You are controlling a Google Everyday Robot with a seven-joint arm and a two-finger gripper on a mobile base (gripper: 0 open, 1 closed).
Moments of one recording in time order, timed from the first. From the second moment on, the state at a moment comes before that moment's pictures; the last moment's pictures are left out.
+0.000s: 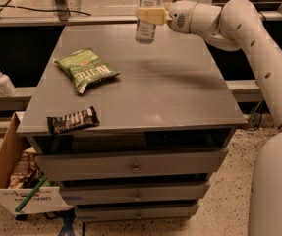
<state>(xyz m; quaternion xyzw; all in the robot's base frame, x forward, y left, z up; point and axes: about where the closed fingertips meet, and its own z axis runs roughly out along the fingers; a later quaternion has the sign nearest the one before) 0.800 -0.039 0.981 -0.31 0.63 0.39 0.59</state>
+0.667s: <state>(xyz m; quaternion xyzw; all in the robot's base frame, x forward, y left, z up) 0.798 -0.035 0.982 -0.32 0.62 0.39 0.59</state>
